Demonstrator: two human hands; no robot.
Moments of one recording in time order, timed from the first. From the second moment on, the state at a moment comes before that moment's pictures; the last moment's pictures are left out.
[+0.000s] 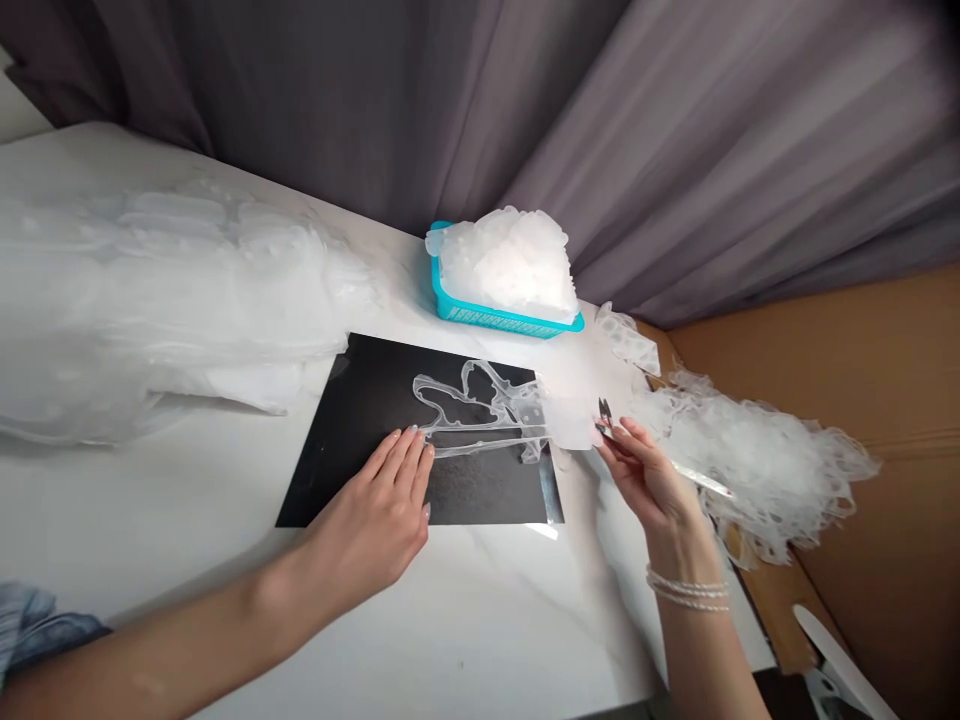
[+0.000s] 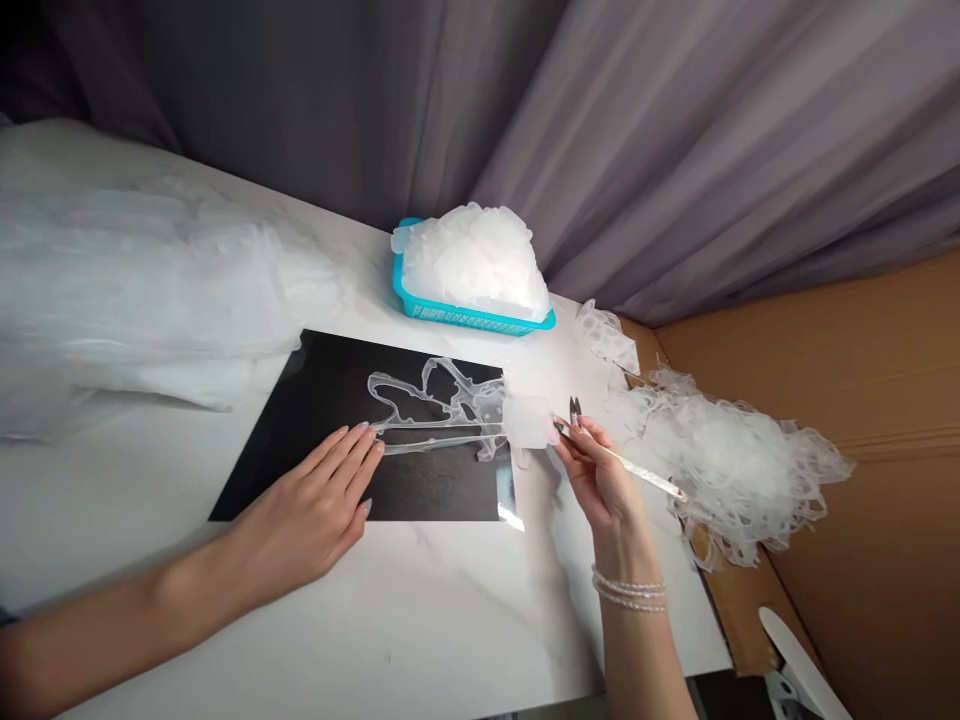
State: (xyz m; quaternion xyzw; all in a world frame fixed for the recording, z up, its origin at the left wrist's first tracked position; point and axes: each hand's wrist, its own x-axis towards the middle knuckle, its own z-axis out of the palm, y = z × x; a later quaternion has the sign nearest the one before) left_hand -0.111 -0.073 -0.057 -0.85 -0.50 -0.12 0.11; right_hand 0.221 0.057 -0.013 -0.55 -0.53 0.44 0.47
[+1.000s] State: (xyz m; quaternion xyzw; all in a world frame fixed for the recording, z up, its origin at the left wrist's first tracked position) left_hand -0.072 -0.018 -0.012 -0.42 -0.53 -0.41 -0.61; right_hand 0.093 0.014 0.004 -0.46 -0.65 0.49 0.34
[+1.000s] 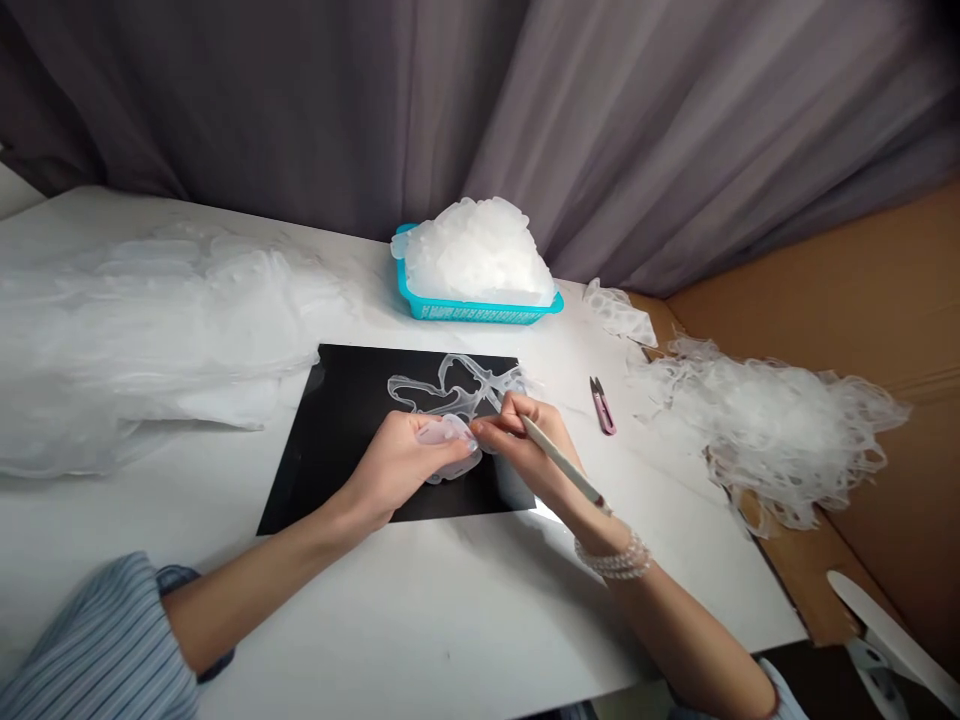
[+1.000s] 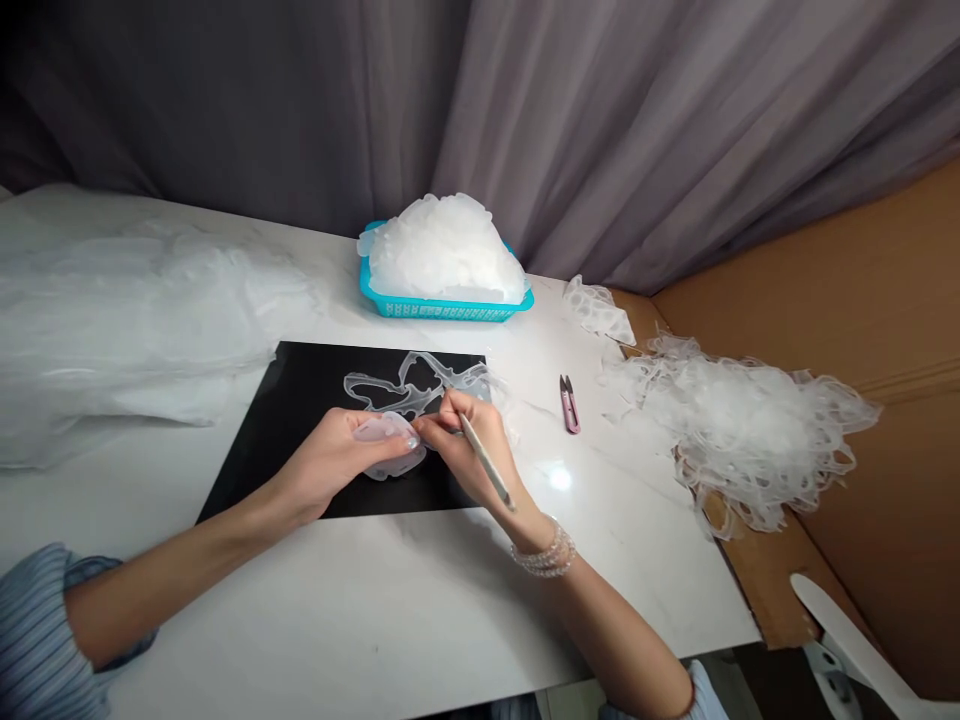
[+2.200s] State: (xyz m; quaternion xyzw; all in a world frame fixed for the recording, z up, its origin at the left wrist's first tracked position) left_hand -0.076 -0.028 0.023 -0.29 -0.36 -0.49 -0.74; right_hand 0.098 -0.014 0.029 -0.35 -0.45 0.66 0.49
